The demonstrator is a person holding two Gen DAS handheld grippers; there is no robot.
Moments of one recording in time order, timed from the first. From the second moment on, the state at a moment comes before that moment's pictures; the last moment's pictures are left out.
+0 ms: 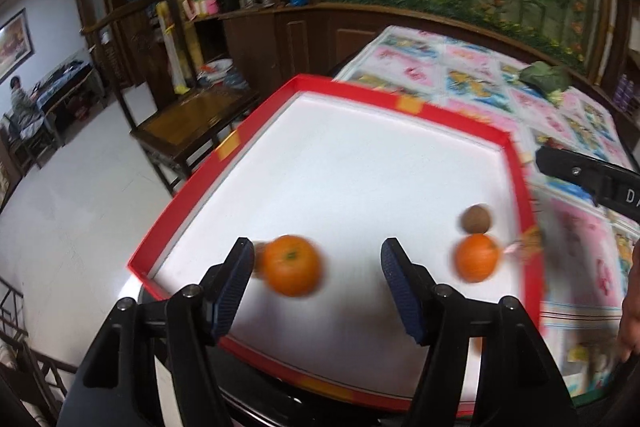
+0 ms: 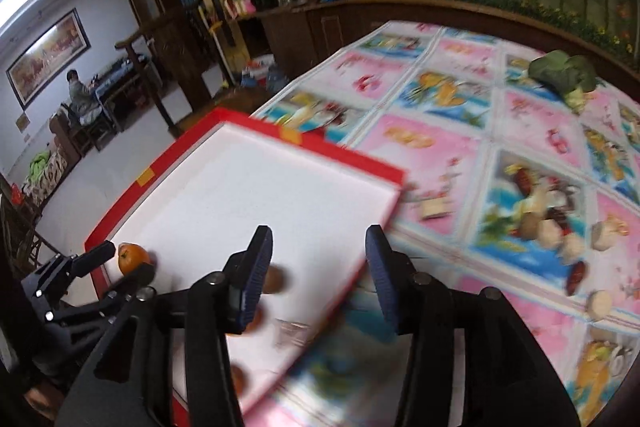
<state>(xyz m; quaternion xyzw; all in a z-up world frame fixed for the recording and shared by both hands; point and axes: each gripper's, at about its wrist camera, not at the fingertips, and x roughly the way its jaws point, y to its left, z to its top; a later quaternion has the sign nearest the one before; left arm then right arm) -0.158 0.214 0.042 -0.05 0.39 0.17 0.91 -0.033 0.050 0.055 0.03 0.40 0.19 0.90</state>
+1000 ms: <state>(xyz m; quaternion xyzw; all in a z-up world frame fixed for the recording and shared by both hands) -0.026 0.024 0.037 0.08 0.44 -0.04 0.89 -0.045 -0.145 0.002 0.02 0.45 0.04 0.89</state>
